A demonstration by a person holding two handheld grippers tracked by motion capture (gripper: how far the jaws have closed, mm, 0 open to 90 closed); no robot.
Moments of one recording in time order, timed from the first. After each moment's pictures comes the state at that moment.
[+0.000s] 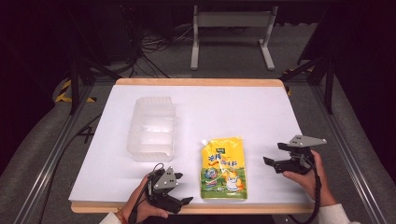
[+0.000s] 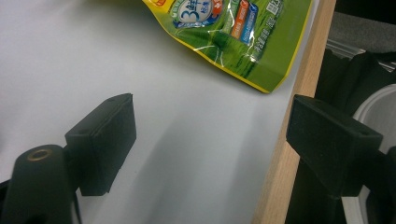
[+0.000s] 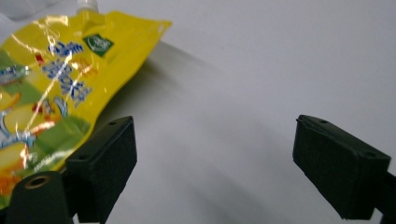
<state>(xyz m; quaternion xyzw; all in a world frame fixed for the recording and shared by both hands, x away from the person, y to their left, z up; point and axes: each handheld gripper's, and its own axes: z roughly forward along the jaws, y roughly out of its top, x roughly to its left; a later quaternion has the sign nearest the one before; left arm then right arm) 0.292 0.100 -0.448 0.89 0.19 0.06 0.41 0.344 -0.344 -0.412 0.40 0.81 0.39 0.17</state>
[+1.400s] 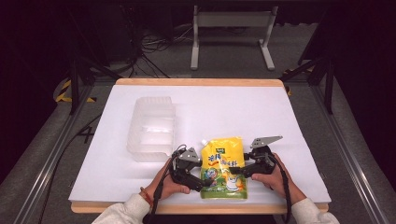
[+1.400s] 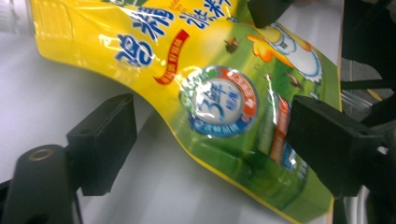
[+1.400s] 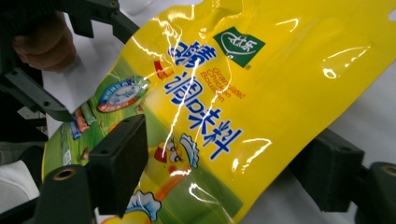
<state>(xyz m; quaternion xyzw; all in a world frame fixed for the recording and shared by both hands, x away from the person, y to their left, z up) 0.355 0.042 -0.448 0.87 0.22 -0.04 0.43 0.371 -0.250 -0.442 0.34 0.84 0.43 -0.01</state>
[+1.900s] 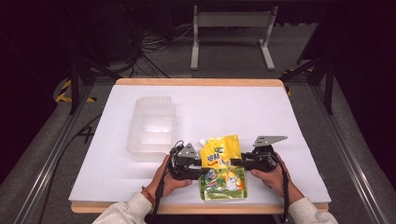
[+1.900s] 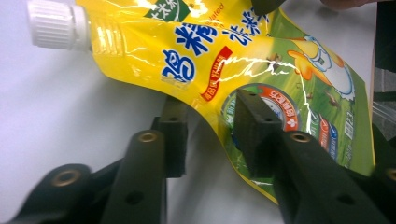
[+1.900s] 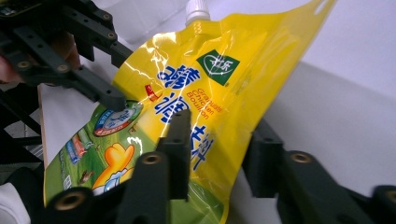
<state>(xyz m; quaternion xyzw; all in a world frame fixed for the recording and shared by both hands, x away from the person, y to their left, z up) 0.361 0.046 -0.443 0.87 0.24 0.01 0.43 0.366 -0.252 -0.431 0.34 0.82 0.46 0.03</state>
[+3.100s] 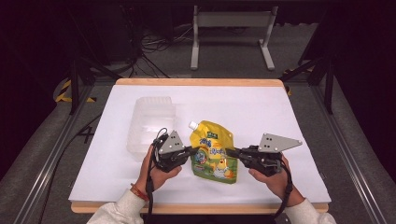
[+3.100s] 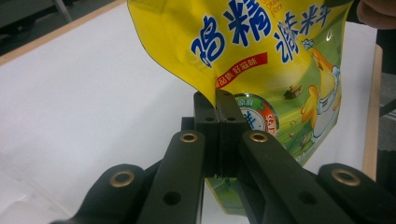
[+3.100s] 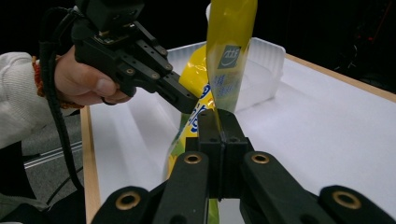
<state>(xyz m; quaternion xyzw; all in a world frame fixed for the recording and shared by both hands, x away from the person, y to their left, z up) 0.349 0.082 -0.373 0.84 0.21 0.14 0.48 0.322 -0.220 -0.350 0.20 0.79 0.56 0.14</state>
